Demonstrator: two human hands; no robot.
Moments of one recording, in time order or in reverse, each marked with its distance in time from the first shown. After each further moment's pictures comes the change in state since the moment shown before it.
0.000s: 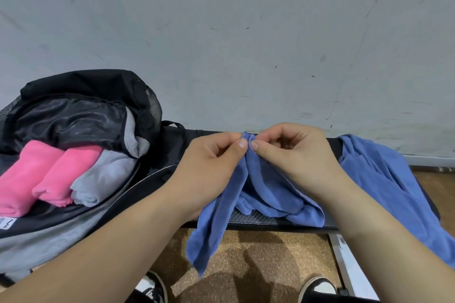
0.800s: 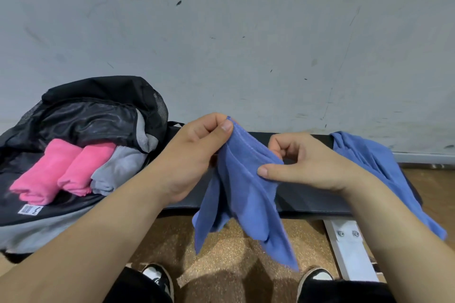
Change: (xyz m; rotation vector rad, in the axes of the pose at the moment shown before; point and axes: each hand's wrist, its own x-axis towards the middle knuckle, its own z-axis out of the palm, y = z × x) left_hand -0.027 0.026 -0.021 -0.246 -0.134 0.083; right_hand -0.034 -0.028 -0.031 -0.175 -0.457 -0.004
